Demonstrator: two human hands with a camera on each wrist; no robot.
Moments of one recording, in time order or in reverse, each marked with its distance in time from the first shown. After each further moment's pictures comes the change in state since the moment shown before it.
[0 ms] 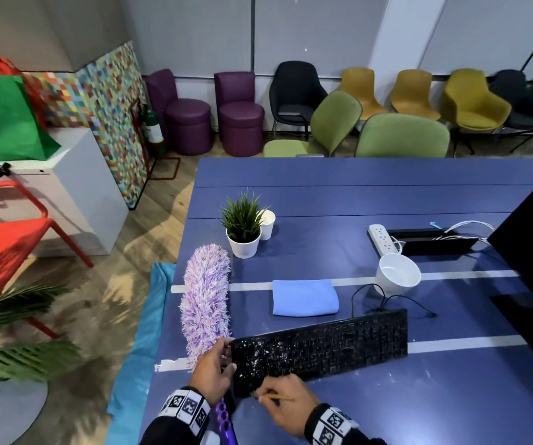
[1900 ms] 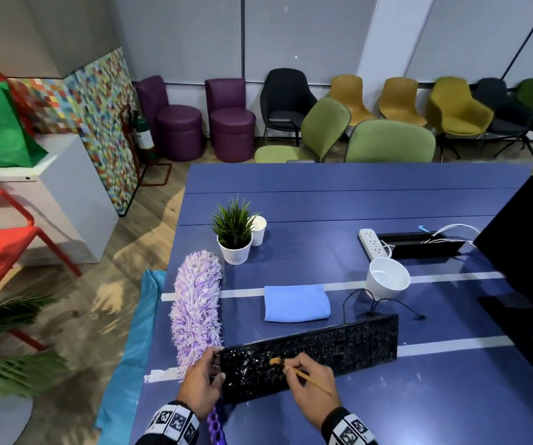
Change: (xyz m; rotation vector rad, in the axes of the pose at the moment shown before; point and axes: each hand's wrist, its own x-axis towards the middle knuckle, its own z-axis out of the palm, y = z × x) left_hand -0.003 -0.008 0.001 0.011 0.030 0.055; right_hand -0.015 0.020 -0.035 0.293 0.415 0.173
